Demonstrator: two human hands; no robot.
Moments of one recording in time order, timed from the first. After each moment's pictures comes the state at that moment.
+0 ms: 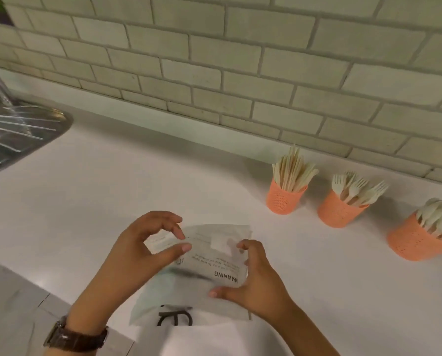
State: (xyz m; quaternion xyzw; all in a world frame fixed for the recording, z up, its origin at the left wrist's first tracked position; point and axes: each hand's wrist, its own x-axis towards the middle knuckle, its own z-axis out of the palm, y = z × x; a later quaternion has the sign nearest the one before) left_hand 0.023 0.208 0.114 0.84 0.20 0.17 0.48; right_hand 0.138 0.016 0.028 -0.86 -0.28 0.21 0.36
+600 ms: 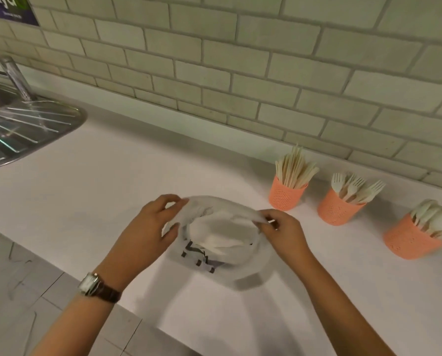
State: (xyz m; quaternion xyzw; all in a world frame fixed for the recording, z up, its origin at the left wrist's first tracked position) left_hand 0.022 0.229 0.076 0.95 0.11 0.19 0.23; right_hand 0.188 0.009 0.063 -0.84 -0.25 0.11 0.47
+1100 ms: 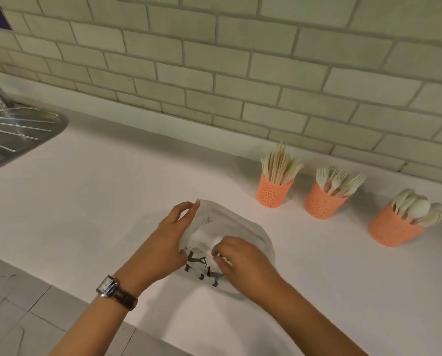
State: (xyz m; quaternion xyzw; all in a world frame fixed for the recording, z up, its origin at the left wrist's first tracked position) left_hand 0.045 0.196 0.061 0.94 0.10 0.05 0.33; right_hand 0.128 0.019 0.055 -0.84 -0.48 0.09 0.25
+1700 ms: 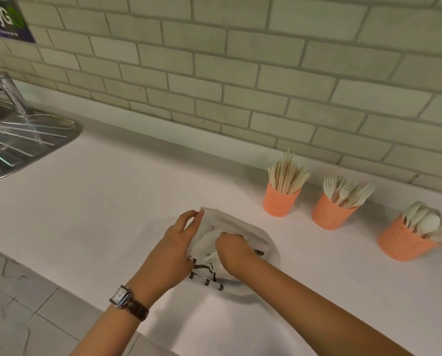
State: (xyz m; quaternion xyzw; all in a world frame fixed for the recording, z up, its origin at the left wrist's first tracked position) left_hand 0.046 0.187 0.057 0.95 0.13 0.06 0.26; right_hand 0.167 0.090 0.032 -0.87 -0.41 0.24 -0.10
